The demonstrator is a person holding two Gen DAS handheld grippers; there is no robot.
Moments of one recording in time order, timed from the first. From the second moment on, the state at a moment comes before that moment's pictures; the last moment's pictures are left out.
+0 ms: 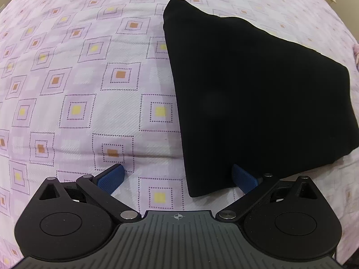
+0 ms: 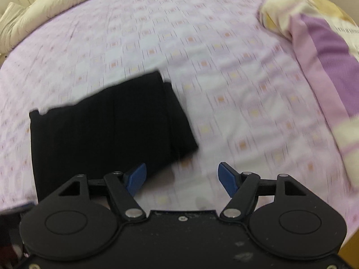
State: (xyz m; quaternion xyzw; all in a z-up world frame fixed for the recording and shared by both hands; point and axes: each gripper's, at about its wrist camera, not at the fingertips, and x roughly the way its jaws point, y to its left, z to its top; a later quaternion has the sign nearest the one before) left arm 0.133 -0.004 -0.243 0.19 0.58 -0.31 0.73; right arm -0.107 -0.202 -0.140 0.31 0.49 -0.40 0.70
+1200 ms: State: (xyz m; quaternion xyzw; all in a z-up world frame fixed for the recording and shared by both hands) left arm 0.111 -0.041 -0.198 0.22 0.49 -0.29 0.79; right arm -0.056 -0.294 -0.185 0.24 0.49 -0.25 0.80
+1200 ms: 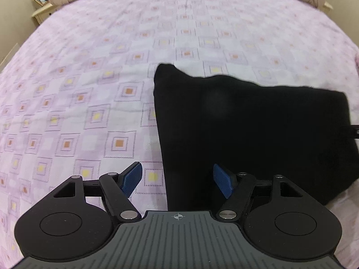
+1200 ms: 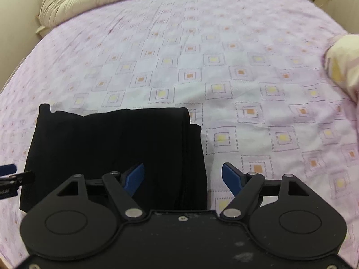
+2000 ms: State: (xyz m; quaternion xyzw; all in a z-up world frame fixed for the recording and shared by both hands) left arm 0.171 -0.058 -0.235 0.16 0.57 -0.31 0.75; right arm -0.034 -0.303 -0.229 0.26 0.50 -0.16 0.81
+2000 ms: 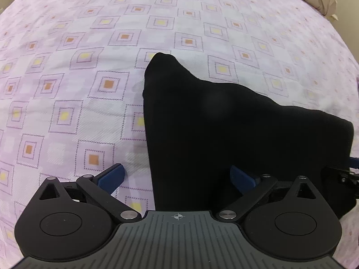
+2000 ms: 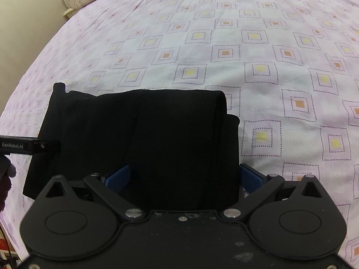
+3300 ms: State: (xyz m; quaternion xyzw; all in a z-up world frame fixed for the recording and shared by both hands) left arm 0.131 -0.070 -0.186 0.19 0.50 -0.28 0.79; right arm -0.043 -0.299 -0.178 0.31 0.48 -0.19 0.80
